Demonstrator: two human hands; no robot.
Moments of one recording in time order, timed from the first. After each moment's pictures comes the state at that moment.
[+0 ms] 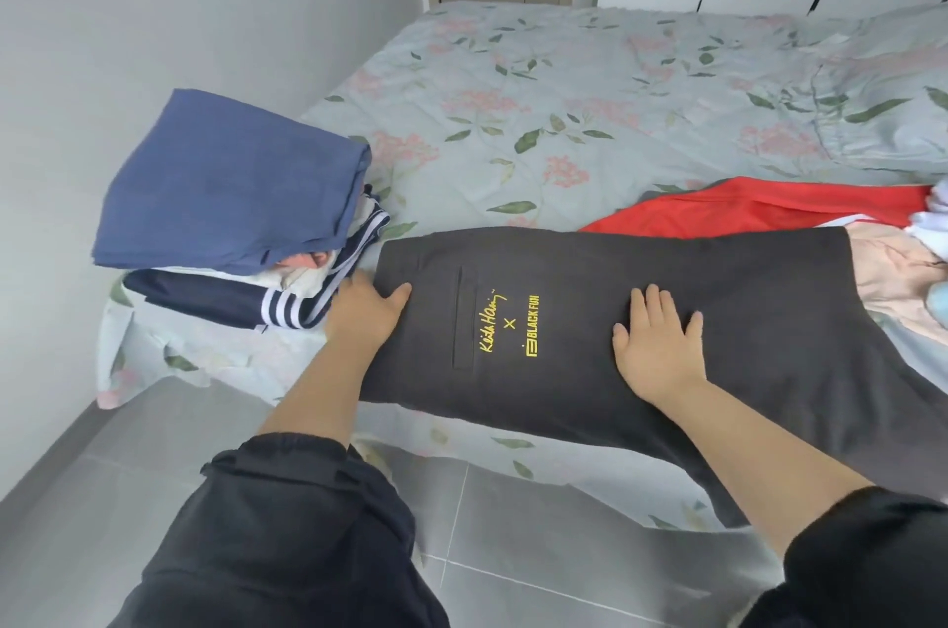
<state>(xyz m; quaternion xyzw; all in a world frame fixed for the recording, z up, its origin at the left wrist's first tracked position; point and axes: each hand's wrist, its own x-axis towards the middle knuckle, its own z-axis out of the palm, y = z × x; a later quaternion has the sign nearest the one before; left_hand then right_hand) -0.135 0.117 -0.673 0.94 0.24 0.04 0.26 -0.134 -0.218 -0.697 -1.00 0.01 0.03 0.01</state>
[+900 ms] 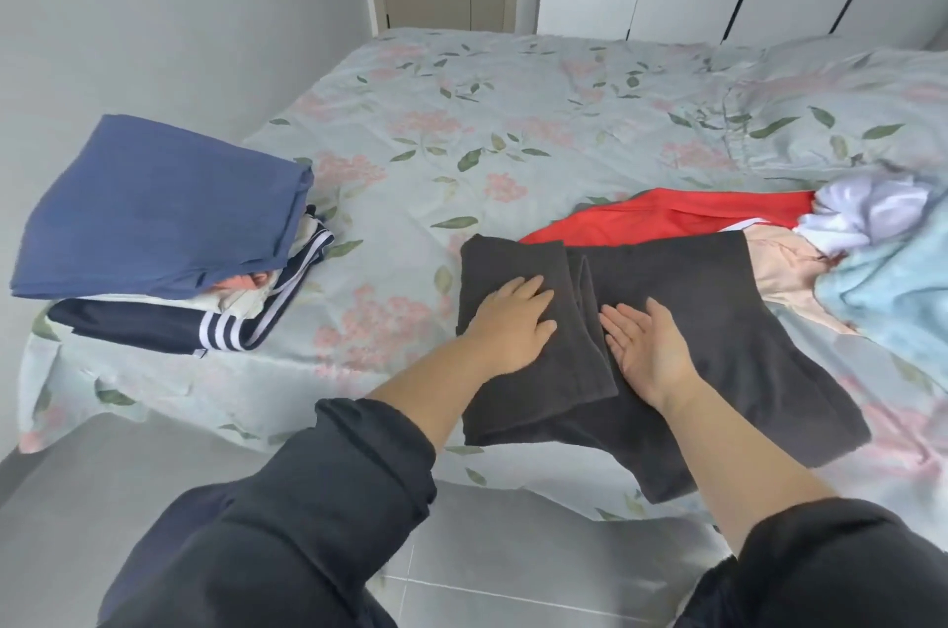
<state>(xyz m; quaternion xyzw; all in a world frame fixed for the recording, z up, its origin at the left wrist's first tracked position) -0.134 -0.079 -0.643 0.97 -0.20 -0.08 0.15 -0.142 -0.273 -0.672 -0.46 0.19 0.08 0.86</state>
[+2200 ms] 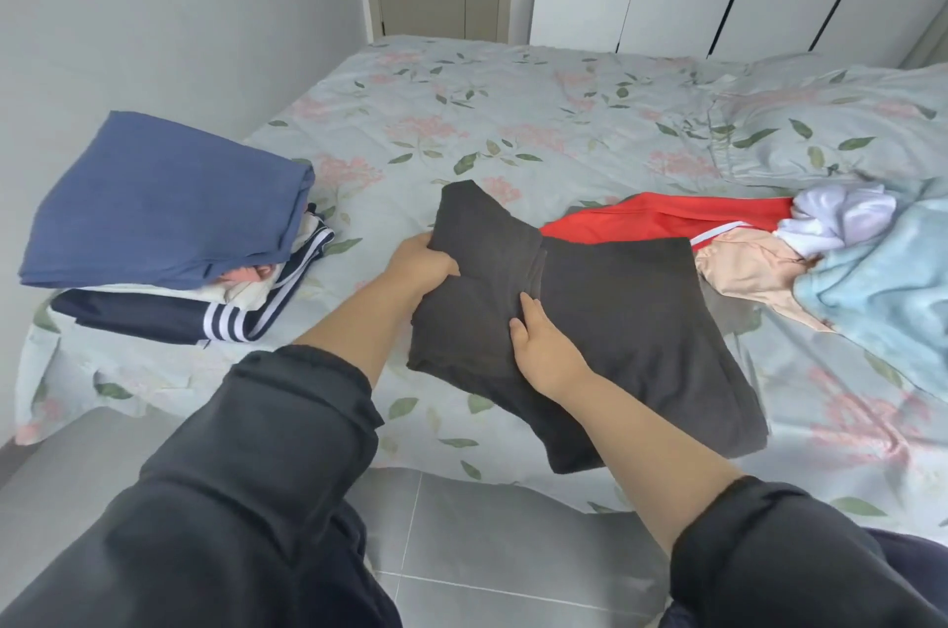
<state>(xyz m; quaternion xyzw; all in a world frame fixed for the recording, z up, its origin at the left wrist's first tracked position) -0.115 -0.001 -0.589 0.78 0.13 -0.09 0.60 -0.171 -0.174 -0.654 -0.93 -0.02 0.10 0.35</state>
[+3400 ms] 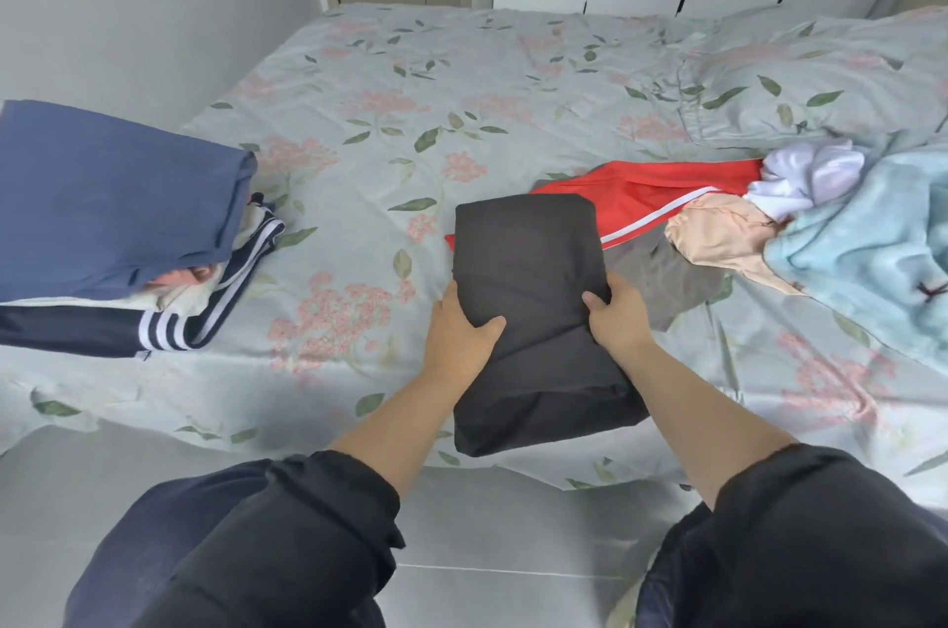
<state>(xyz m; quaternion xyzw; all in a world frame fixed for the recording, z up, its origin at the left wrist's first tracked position) -0.161 -0.084 -0.681 0.84 0.07 -0.01 0.53 -0.144 -0.282 -0.672 -0.87 0.13 -0.06 0.46</state>
